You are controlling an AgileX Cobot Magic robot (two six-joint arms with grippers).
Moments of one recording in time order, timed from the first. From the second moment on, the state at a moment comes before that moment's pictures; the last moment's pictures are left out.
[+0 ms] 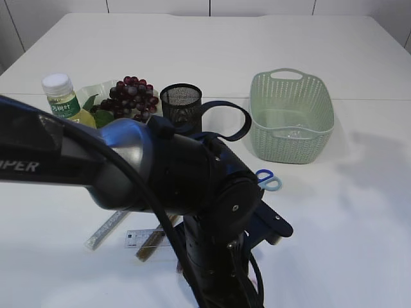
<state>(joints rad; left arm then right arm) -1.01 2.10 -1.33 0.00 0.85 -0.15 -0.14 1.46 -1.29 0.05 1.24 0.20</state>
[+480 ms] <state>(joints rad) -1.01 2.09 -1.33 0.00 0.84 -0.15 -0.14 1.46 -1.29 0.05 1.24 0.20</state>
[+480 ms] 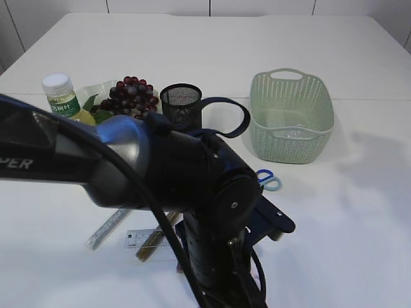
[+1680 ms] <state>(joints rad) -0.92 1.97 -1.33 -0.02 0.74 -0.17 -0.14 1.46 -1.29 0.05 1.24 0.20</state>
